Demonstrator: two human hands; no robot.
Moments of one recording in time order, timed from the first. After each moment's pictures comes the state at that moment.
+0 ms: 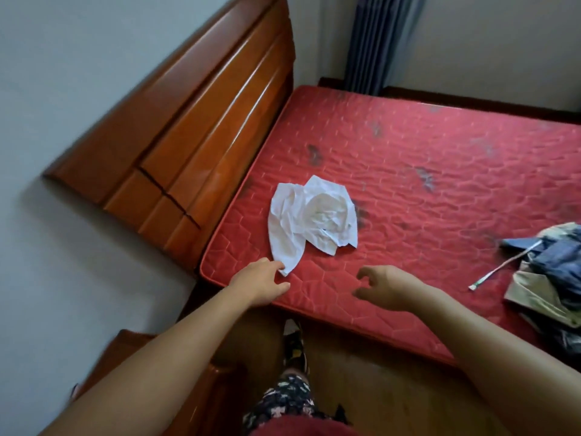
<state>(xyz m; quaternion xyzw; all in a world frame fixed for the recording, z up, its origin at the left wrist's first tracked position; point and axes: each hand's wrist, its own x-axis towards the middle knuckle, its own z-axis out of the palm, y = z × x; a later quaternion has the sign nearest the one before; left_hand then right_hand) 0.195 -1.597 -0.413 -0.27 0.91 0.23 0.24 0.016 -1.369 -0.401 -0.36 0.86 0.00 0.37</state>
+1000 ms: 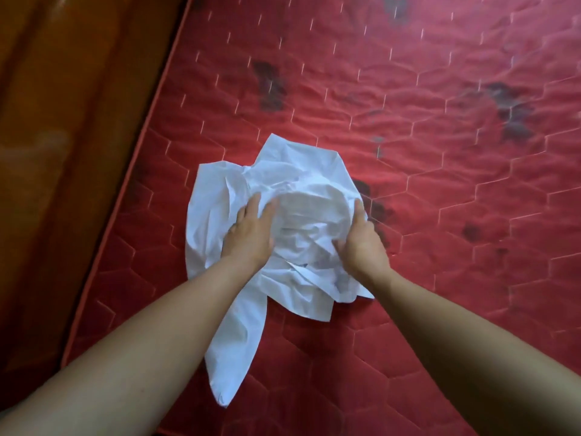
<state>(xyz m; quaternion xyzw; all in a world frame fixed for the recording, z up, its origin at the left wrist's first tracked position) -0.213 -1.789 -0.837 -0.26 0.94 0.15 0.18 -0.317 -1.588 -0.863 -0.14 0.92 -0.23 0.29</state>
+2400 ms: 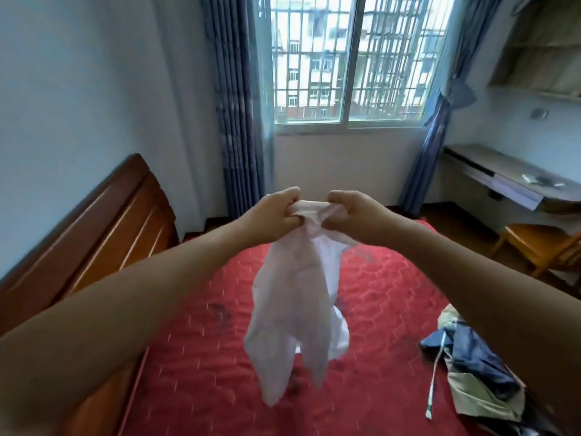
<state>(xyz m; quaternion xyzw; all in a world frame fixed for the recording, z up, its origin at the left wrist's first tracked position) -0.271 -1.673 -0.112 0.17 0.93 0.30 -0.15 -0.288 -1.459 -0.089 -0.31 0.89 -0.33 -0.03</state>
